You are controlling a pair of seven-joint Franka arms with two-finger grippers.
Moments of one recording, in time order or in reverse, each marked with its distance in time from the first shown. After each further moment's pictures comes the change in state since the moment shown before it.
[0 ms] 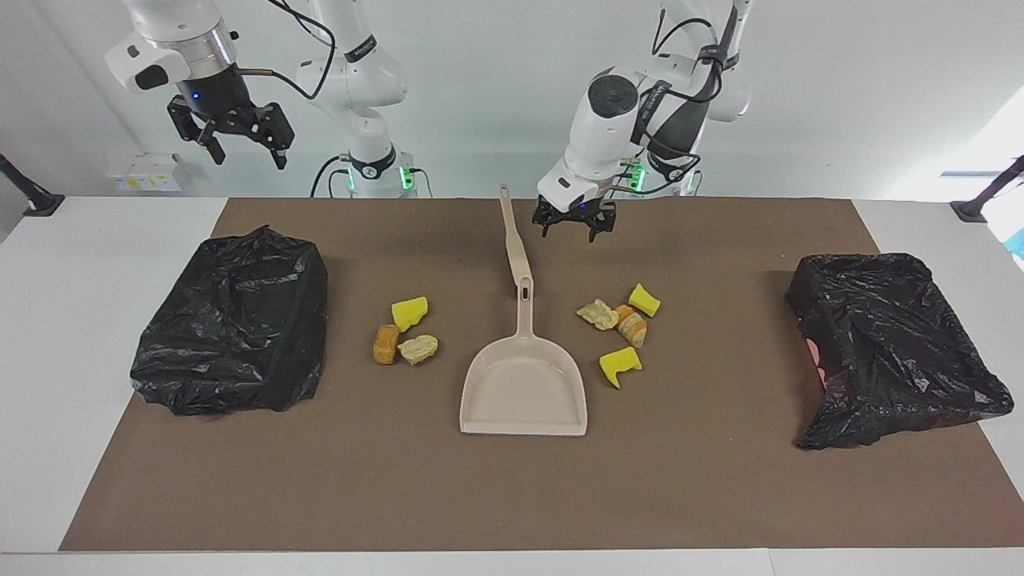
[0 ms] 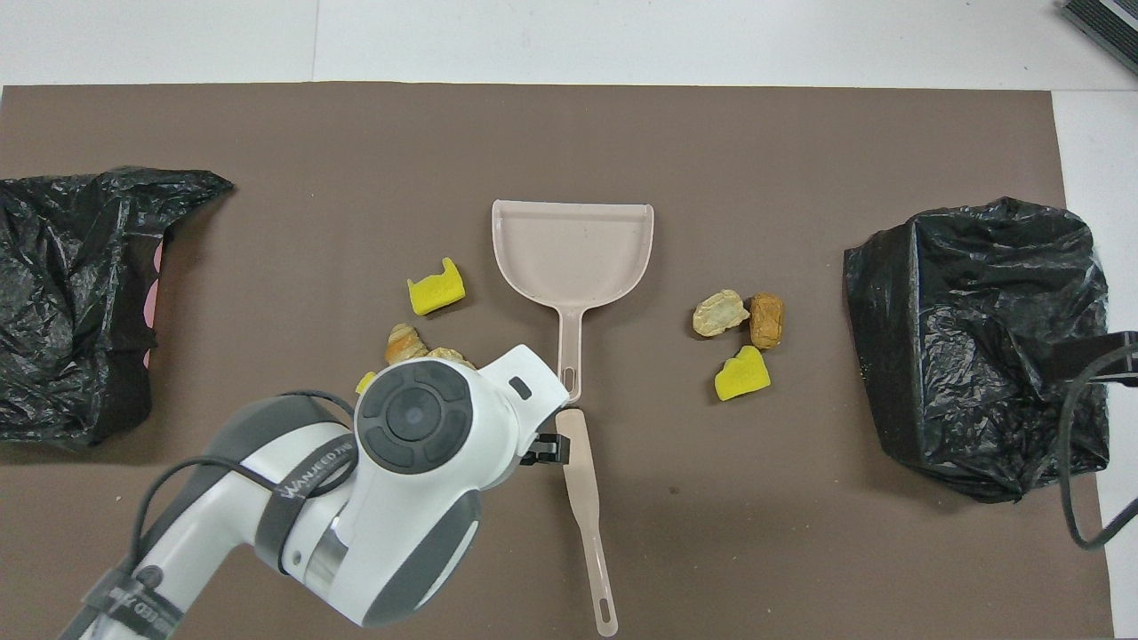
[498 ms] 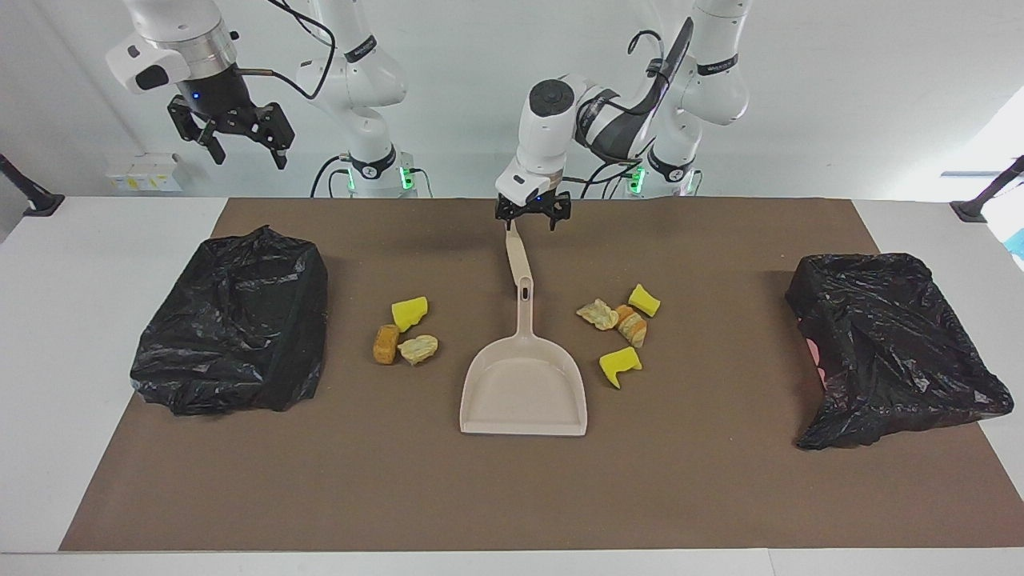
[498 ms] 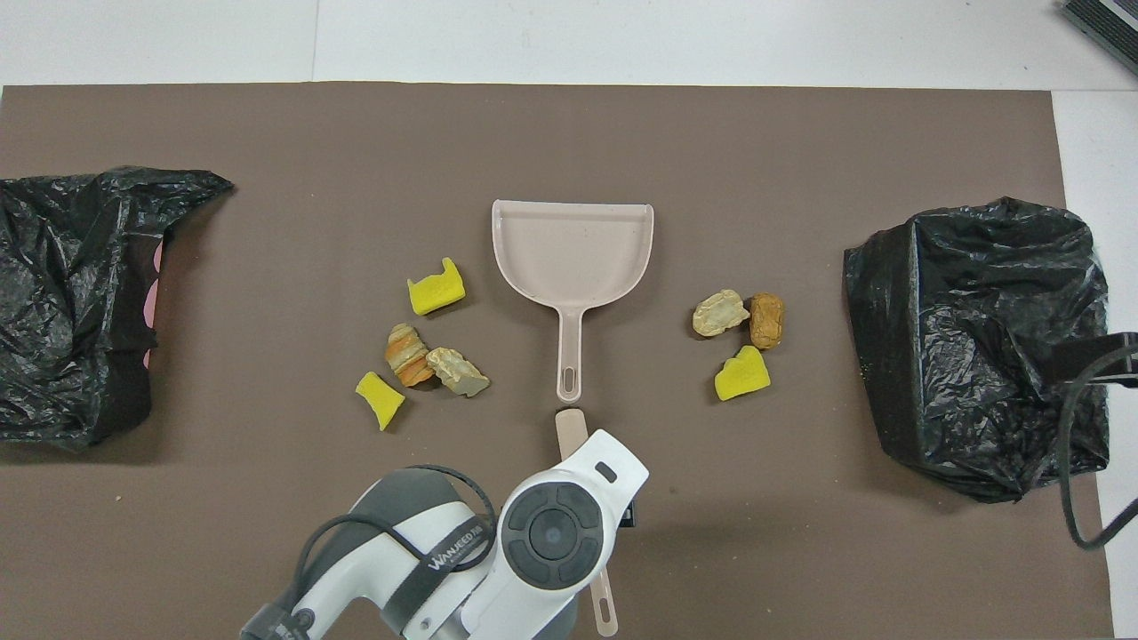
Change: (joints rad) left arm -0.200 0.048 0.000 -0.088 0.000 0.150 -0.274; right arm 0.000 0.000 0.000 -0.001 0.000 -0.002 -0.001
